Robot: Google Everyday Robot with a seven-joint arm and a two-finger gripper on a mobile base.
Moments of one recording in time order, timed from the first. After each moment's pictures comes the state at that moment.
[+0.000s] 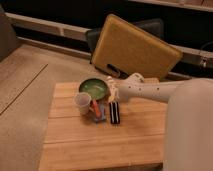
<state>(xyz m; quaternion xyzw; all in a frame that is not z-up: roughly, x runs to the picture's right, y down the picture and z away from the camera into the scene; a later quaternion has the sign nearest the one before) 0.079 0.086 0.902 -0.20 0.08 0.74 0.64</state>
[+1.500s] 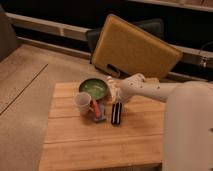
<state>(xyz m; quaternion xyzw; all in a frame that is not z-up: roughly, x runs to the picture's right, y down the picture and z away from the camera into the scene) 0.085 0.076 0.897 -0.22 0.09 0.74 0.63</state>
